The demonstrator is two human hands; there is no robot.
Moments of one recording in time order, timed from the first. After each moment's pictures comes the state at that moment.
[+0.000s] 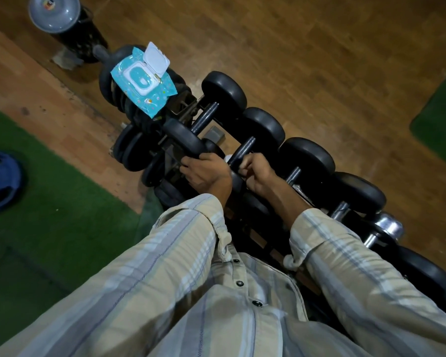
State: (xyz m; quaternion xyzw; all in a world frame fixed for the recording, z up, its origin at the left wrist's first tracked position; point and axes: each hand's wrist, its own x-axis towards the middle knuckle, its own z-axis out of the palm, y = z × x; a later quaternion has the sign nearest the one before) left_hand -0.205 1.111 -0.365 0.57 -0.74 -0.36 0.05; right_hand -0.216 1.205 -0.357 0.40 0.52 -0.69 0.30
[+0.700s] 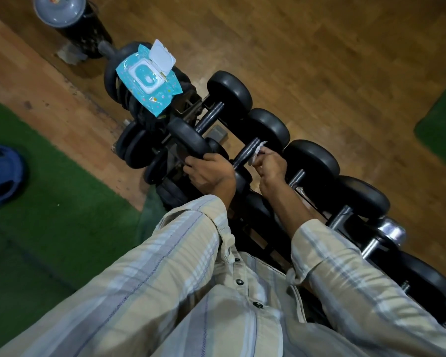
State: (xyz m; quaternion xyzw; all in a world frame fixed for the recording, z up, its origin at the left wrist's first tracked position) left_hand -0.207 1.112 -0.367 0.57 -0.74 -0.35 0.05; right_hand -0.220 1.215 -0.367 0.46 0.56 -0.67 0.15
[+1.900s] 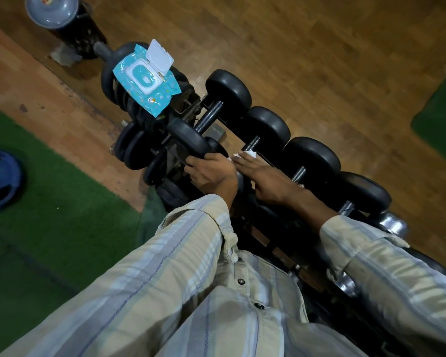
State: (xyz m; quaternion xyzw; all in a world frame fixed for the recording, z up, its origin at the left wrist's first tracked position) left_hand -0.208 1.113 -0.367 0.58 -0.74 -0.34 0.08; right_hand -0.203 1.256 -0.356 -0.32 0.88 -0.22 0.28
